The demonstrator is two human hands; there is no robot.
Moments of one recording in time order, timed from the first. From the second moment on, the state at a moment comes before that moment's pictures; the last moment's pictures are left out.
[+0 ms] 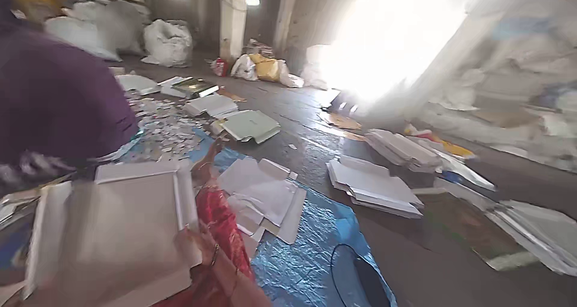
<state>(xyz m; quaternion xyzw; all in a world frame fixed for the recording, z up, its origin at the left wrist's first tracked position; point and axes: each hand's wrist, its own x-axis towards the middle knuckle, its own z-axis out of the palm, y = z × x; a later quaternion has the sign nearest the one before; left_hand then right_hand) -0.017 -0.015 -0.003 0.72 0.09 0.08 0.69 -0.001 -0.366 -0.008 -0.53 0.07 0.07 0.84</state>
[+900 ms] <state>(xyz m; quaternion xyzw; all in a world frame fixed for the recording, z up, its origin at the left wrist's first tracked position) -0.018 -0.017 0.022 0.54 0.12 0.05 0.83 0.010 -0.361 -0.021 -0.57 0.04 0.05 0.82</state>
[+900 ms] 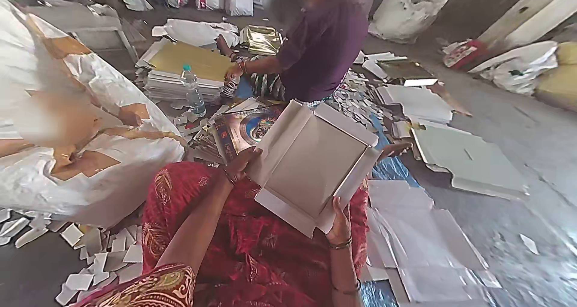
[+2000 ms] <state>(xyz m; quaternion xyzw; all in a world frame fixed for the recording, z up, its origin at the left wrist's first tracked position) 0.062 -0.096 0.234 0.97 -0.19 0.14 0.09 -0.022 -0.378 -0.001 -0.54 -0.06 0.13 0.83</state>
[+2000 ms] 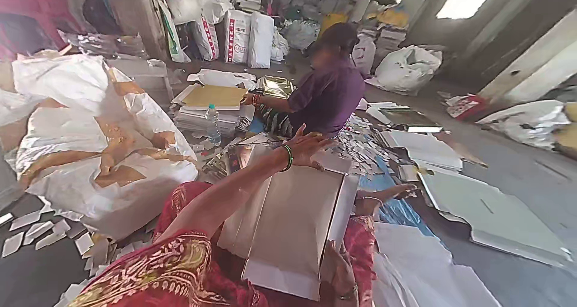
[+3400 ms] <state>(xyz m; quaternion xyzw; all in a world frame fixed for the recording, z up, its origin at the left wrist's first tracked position) 0.046 -0.076 0.232 0.93 -0.32 0.15 0.12 -0.022 -0.377 0.006 -0.49 -0.13 0.20 0.84</state>
